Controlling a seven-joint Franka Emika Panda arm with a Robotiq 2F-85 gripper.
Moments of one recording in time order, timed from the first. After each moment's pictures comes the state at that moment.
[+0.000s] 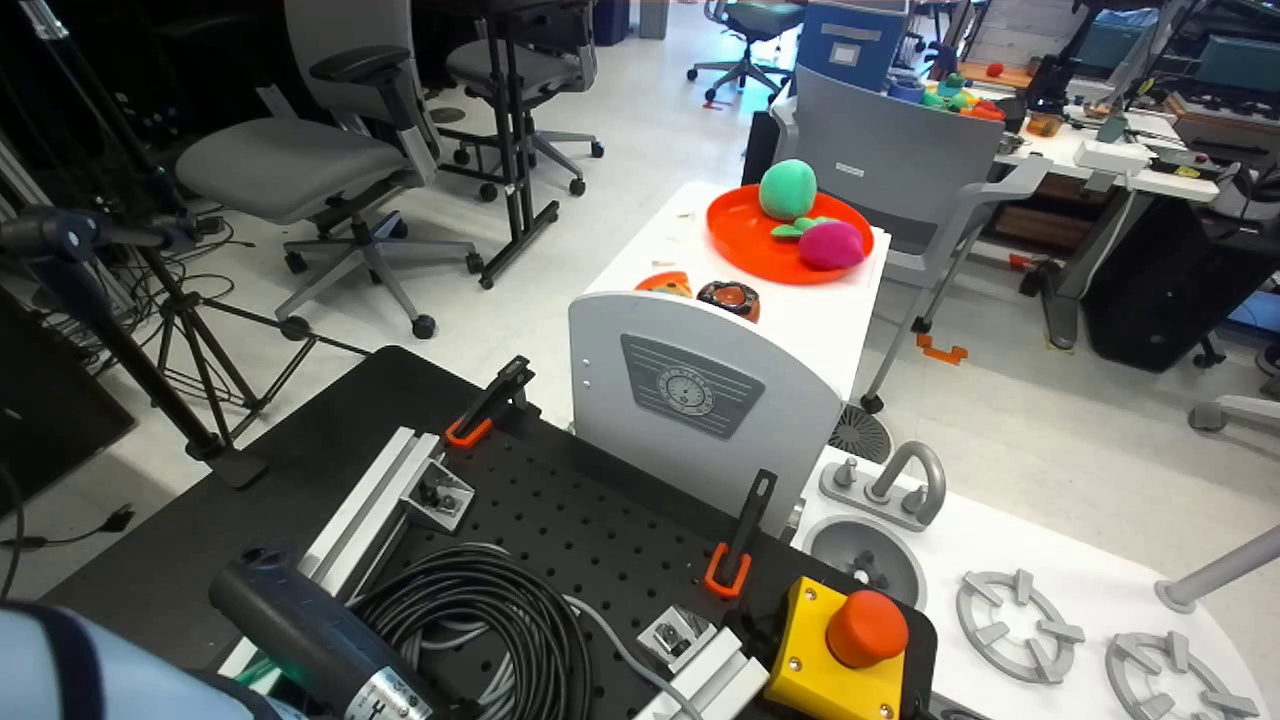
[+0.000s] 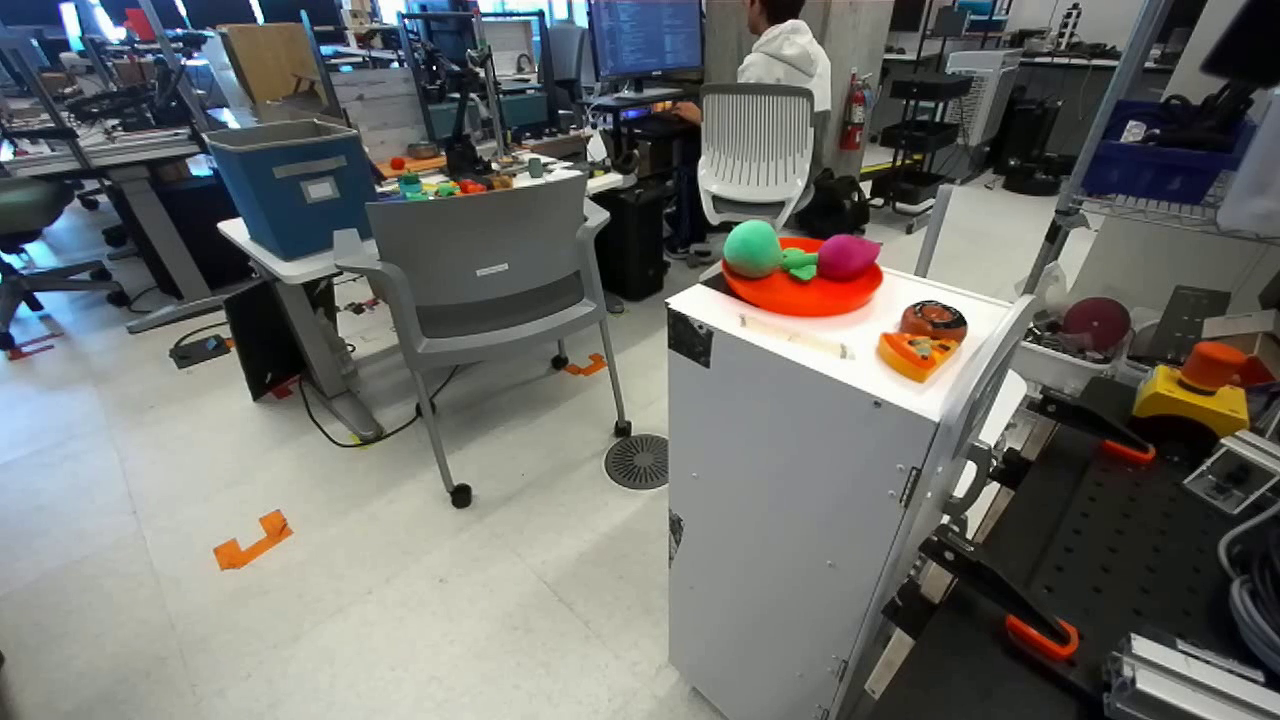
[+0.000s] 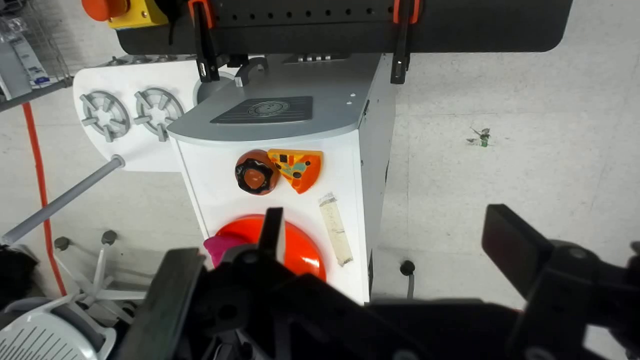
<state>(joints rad) 0.10 -0.78 0.46 -2.62 -0.01 1.99 0.44</state>
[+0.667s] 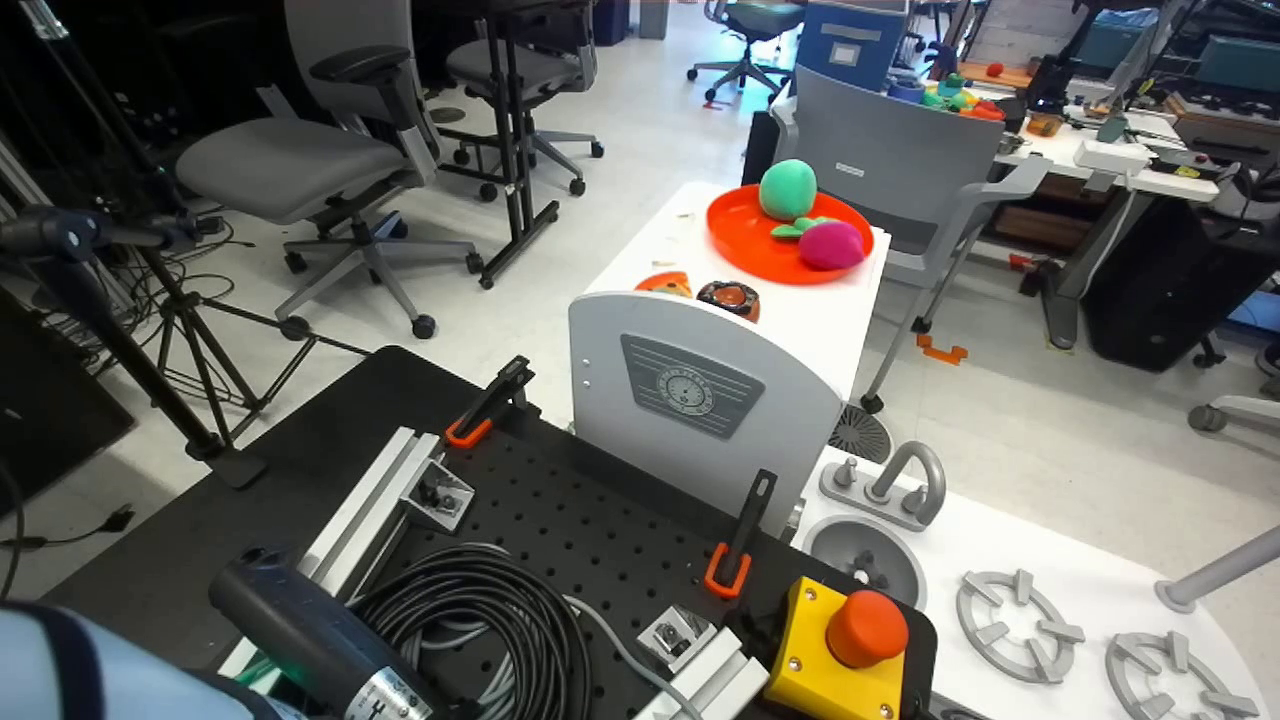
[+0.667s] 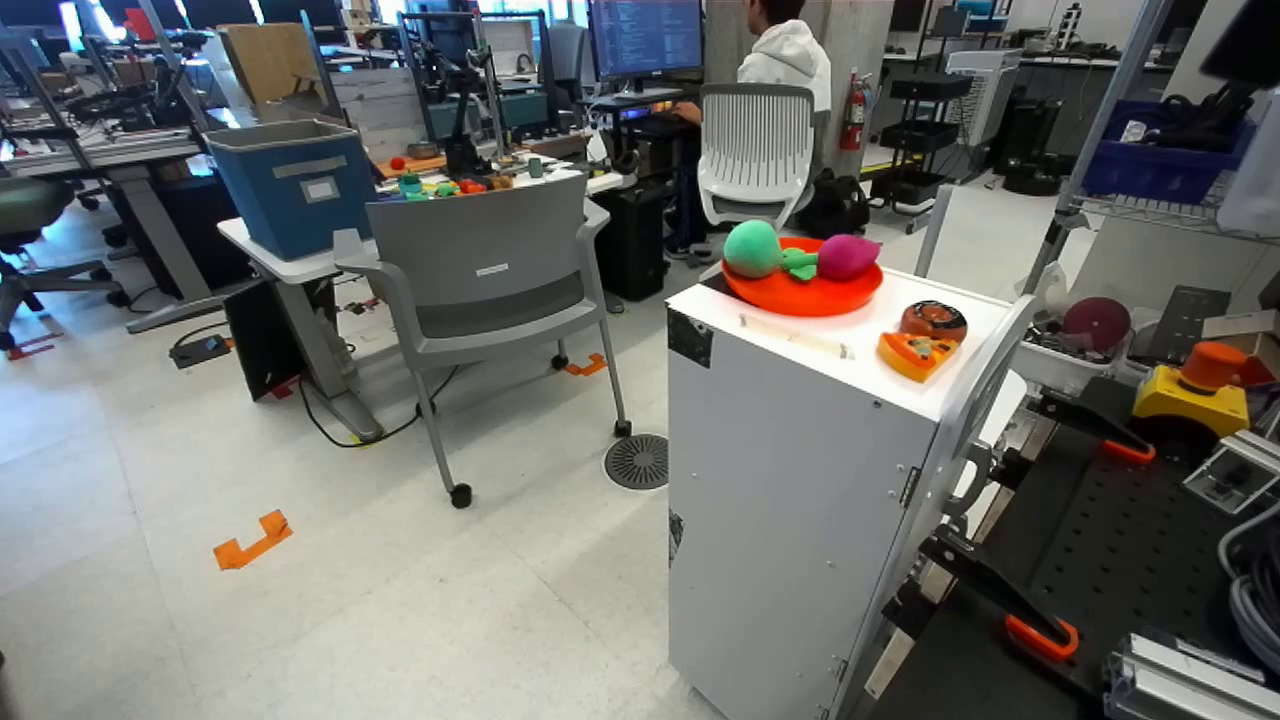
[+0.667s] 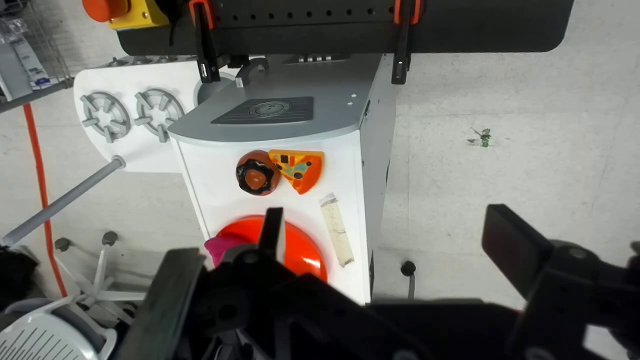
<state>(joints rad) 0.10 -0.78 0.45 -2.63 -0.01 1.99 0.44</state>
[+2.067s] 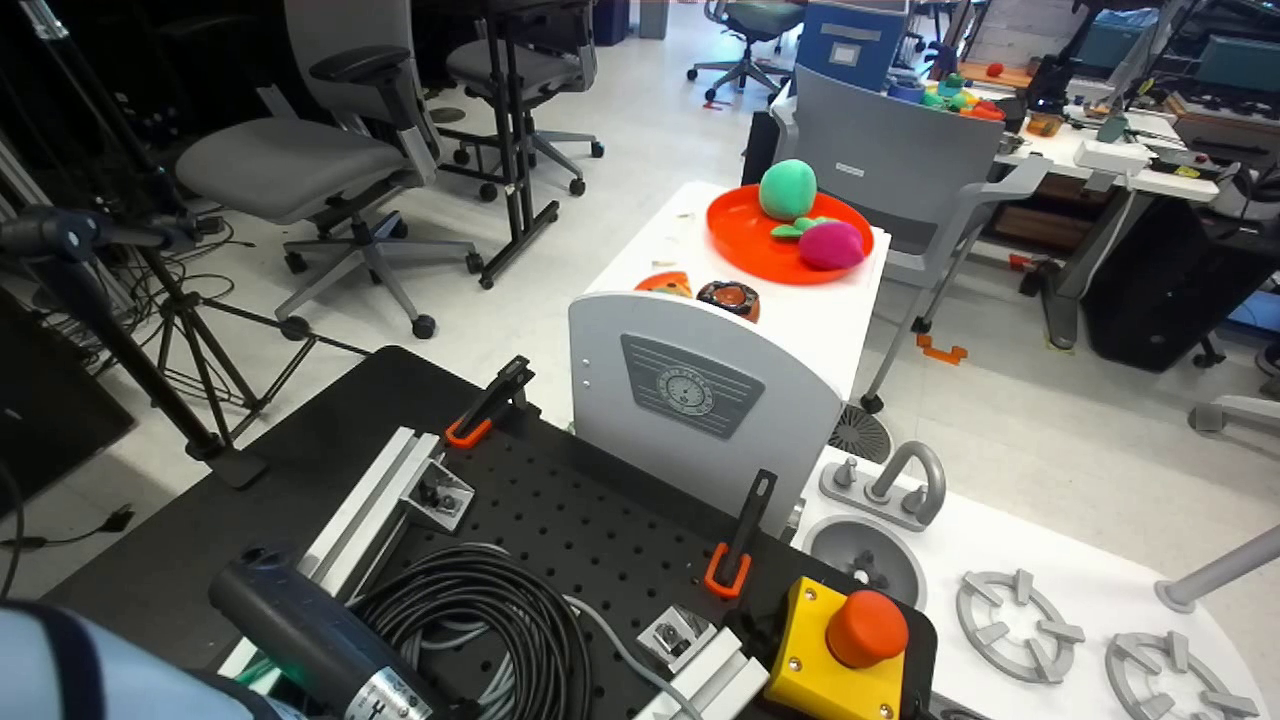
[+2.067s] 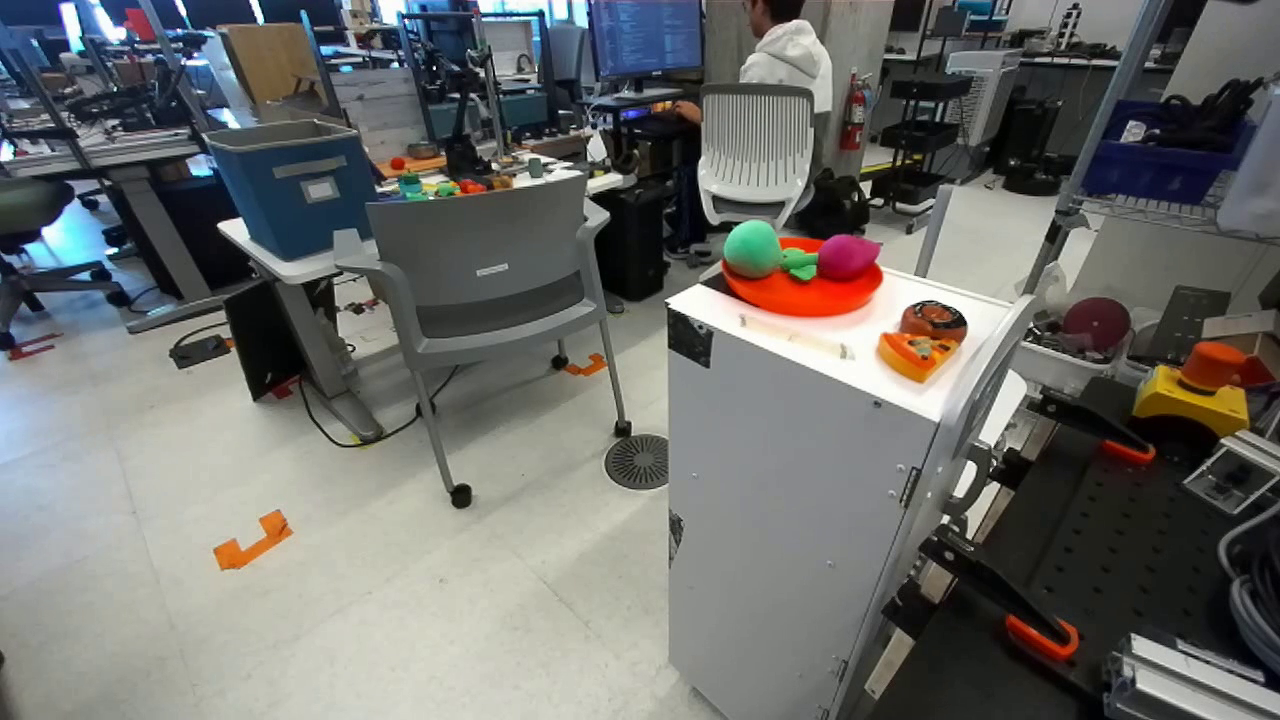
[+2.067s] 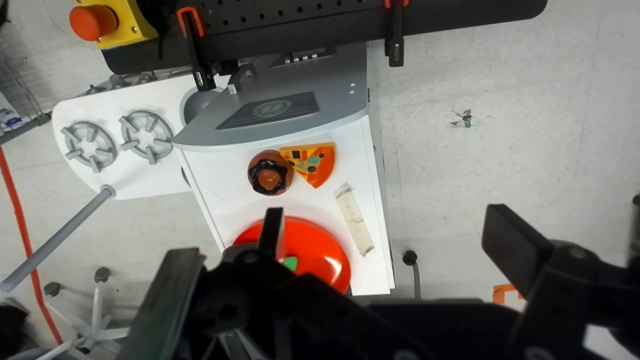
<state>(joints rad) 0.11 -0.80 0.29 -2.63 -0.01 1.99 0.42</state>
